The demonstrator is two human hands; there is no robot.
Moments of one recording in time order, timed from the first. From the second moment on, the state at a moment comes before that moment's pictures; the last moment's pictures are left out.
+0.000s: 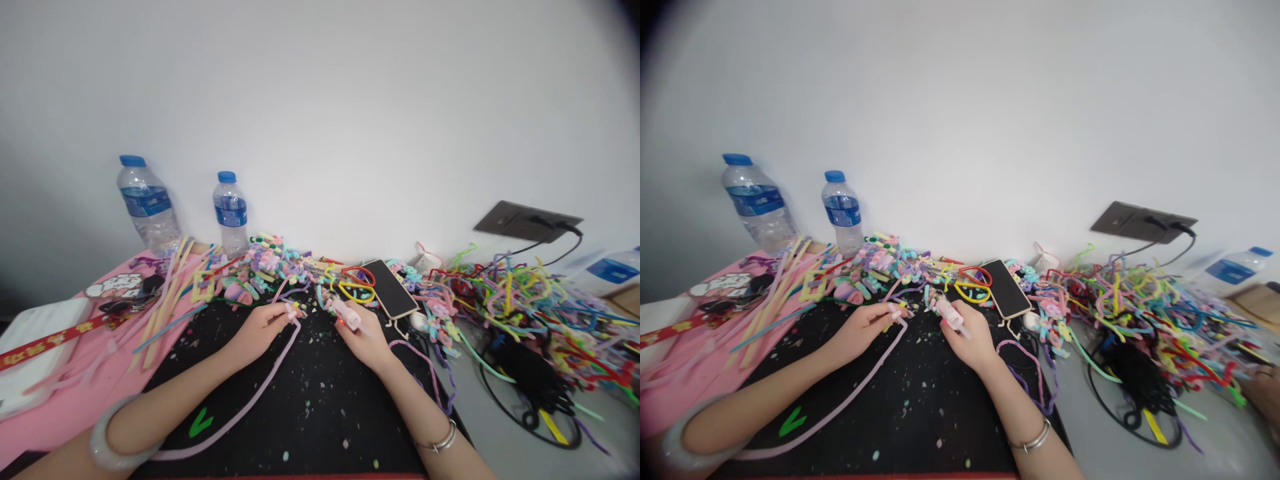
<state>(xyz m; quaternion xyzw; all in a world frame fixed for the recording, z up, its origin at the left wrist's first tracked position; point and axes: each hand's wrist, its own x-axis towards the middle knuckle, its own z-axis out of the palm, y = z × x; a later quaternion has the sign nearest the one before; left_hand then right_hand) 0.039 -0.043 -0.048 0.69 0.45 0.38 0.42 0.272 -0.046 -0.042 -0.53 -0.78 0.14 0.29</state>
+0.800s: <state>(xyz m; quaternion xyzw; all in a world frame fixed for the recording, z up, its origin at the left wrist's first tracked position) 0.051 -0.064 -0.046 0.69 0.42 0.39 0.44 0.217 -0.078 -0.049 -0.44 -0.61 0.46 0.47</state>
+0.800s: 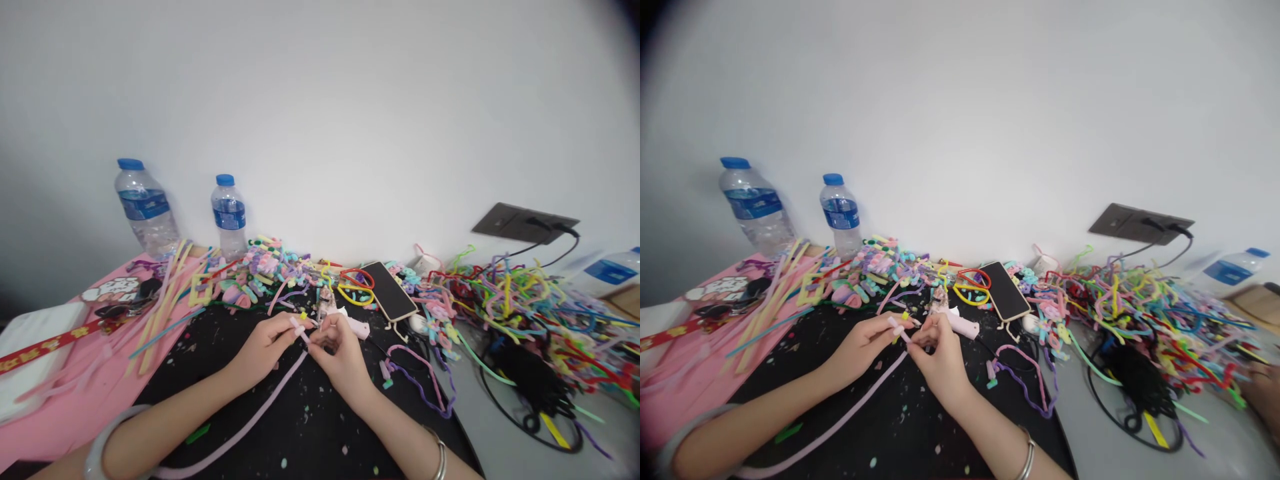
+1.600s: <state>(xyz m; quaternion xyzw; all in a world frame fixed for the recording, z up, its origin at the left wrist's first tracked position) 0.054 -0.057 -0.054 0.59 0.41 0.41 0.56 0.240 -0.063 -0.048 -0.51 -0.51 0.49 0.49</state>
